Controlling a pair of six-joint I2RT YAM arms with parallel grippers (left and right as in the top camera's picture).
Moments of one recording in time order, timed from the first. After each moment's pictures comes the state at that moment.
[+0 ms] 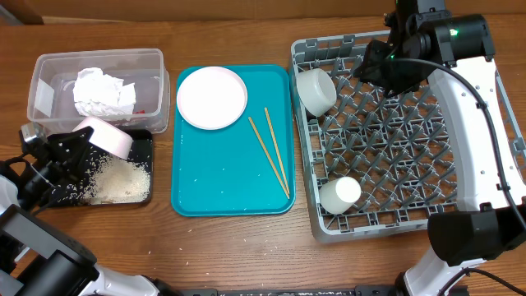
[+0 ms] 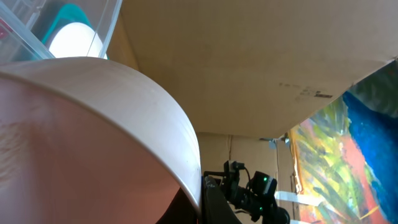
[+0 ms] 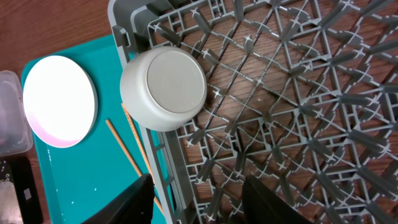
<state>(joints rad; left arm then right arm) 0.89 1.80 1.24 -1.20 1.54 0.11 0.16 1.86 2.08 -1.39 -0.12 0.39</state>
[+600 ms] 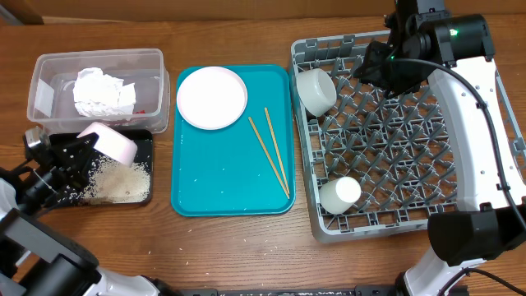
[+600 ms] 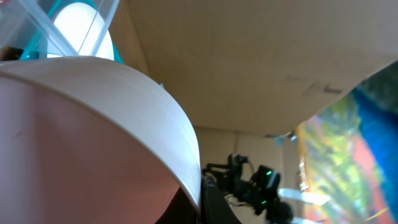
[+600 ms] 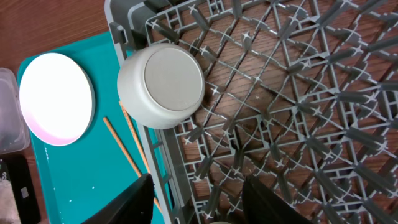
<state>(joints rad) 0.90 1.77 1.24 -1.45 1.49 0.33 0.16 1.86 2.08 -1.40 -0.11 0.38</state>
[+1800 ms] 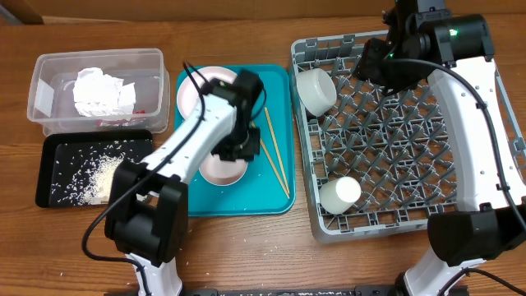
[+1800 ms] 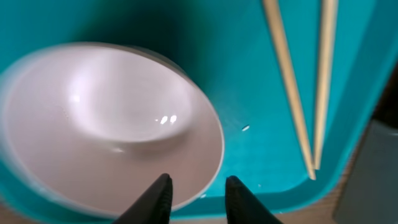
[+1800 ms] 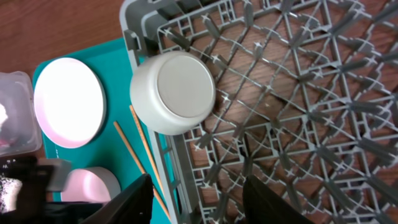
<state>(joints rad) -0.41 1.95 1.55 -1.22 0.07 -0.41 0.17 1.86 2.08 -1.36 -0.14 0.38</state>
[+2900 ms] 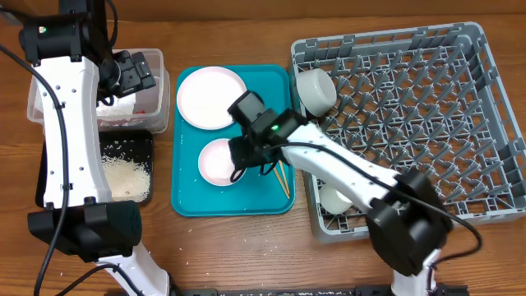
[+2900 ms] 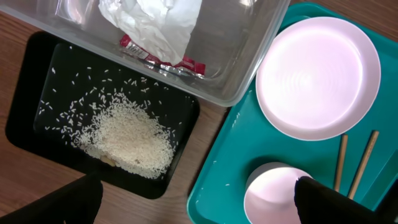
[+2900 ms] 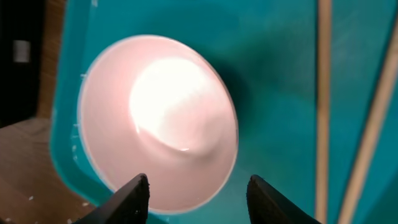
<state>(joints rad) 0.11 1.92 2.20 -1.58 -0.10 -0.34 0.77 2.01 1.55 -0.76 -0.18 0.51</state>
